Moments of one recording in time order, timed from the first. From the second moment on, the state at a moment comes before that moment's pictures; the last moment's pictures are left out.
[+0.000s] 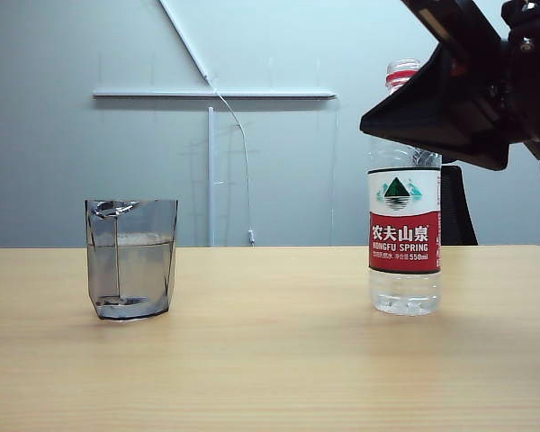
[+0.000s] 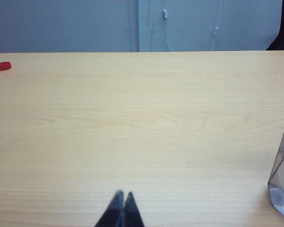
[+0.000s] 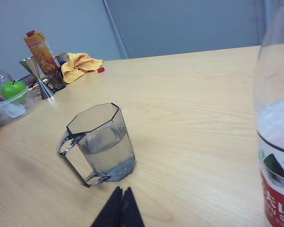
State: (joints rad) left arm -0.01 0.00 0.01 -0.09 0.00 0.03; right arm 0.83 1.01 0.11 0.90 0.18 0.28
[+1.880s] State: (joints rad) left arm -0.01 0.00 0.01 -0.09 0.00 0.03; right arm 0.22 0.22 0.07 0.22 0.20 0.08
